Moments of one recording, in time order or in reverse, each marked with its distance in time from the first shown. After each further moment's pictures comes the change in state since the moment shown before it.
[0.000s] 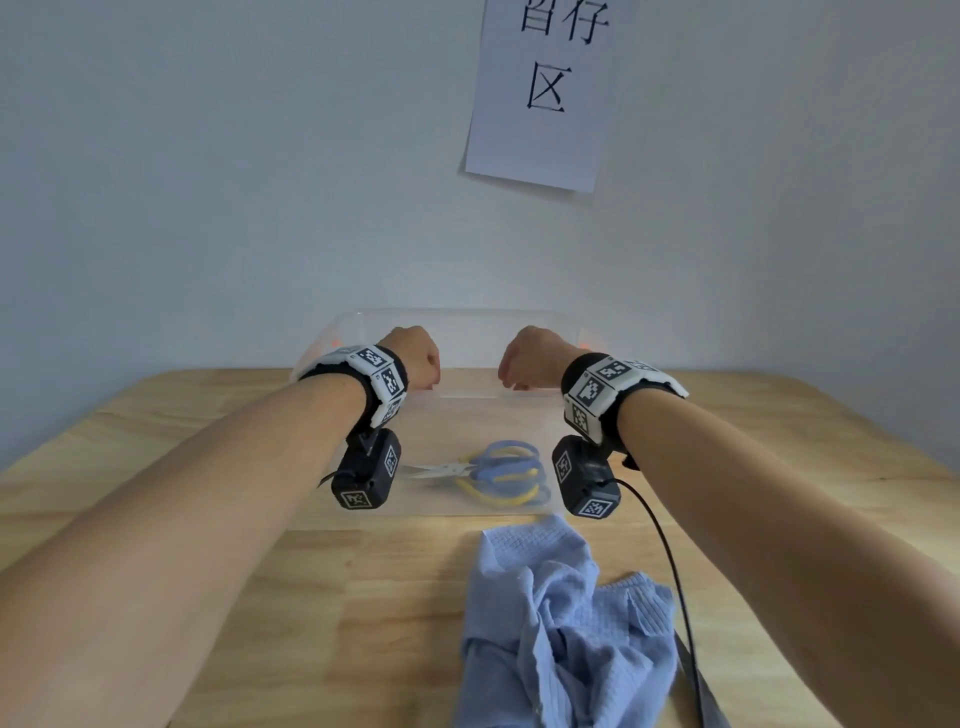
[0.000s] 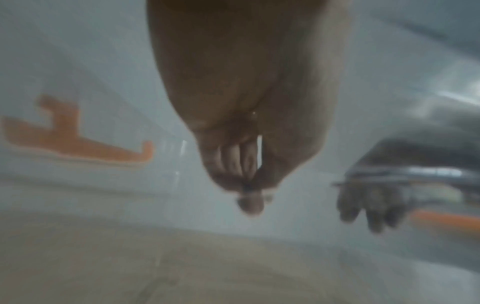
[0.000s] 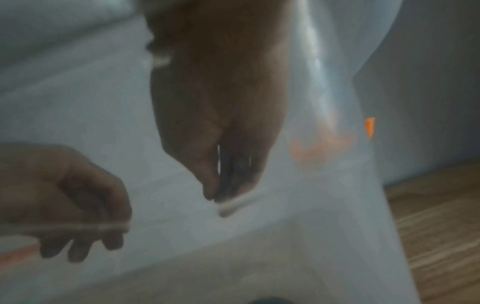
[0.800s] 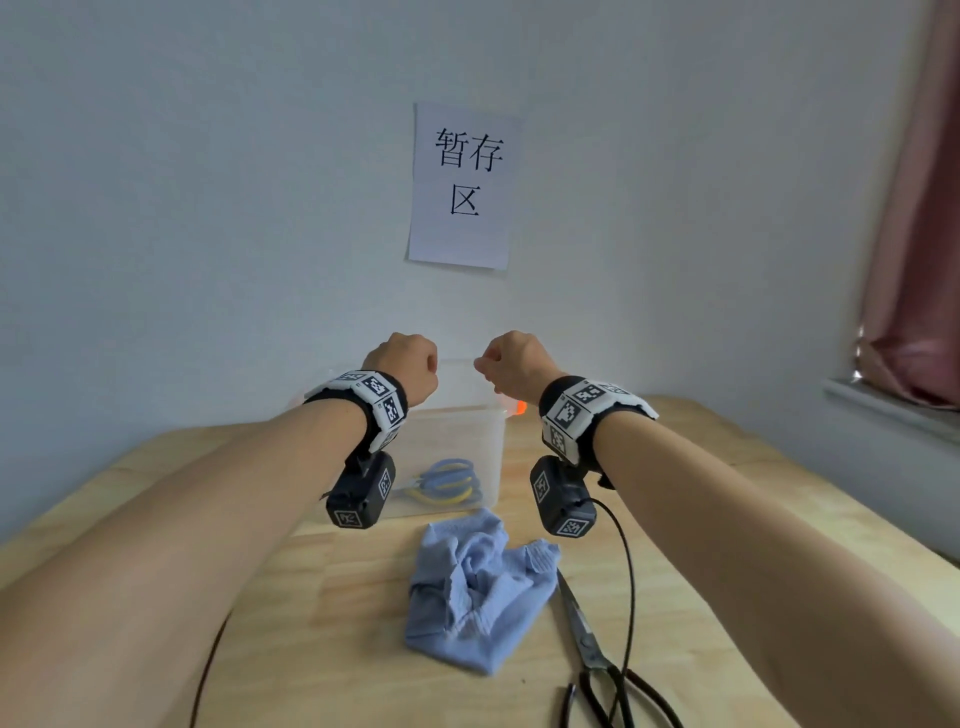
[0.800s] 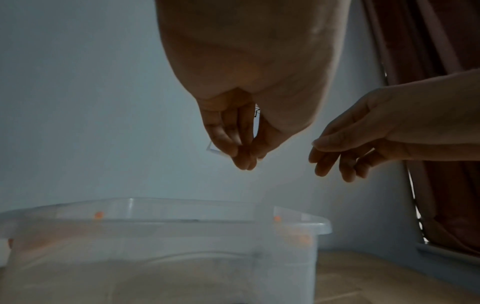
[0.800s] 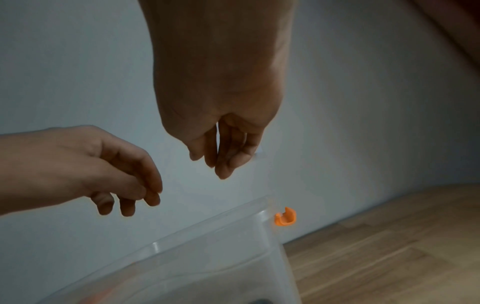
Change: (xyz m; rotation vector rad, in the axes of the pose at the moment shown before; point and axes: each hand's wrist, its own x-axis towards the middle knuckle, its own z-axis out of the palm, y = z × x) left_hand -0.143 0.115 -0.056 0.030 0.346 0.150; right_hand -0.159 0.012 -0.072 0.220 0.382 -0.154
